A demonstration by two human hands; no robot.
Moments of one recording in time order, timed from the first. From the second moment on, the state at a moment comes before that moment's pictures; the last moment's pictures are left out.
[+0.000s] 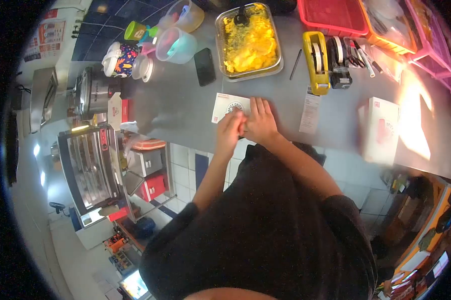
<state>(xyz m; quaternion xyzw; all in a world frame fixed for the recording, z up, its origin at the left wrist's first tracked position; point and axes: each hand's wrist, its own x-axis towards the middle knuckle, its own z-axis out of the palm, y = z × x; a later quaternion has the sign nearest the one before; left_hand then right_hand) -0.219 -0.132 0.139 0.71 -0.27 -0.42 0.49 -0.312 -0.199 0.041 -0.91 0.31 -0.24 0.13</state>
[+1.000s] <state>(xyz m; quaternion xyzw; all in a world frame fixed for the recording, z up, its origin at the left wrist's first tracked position) -0.113 -0.074 0.037 0.71 -0.57 -0.33 0.25 -0.461 -0.211 0.229 -0.68 0.64 -0.32 0.15</state>
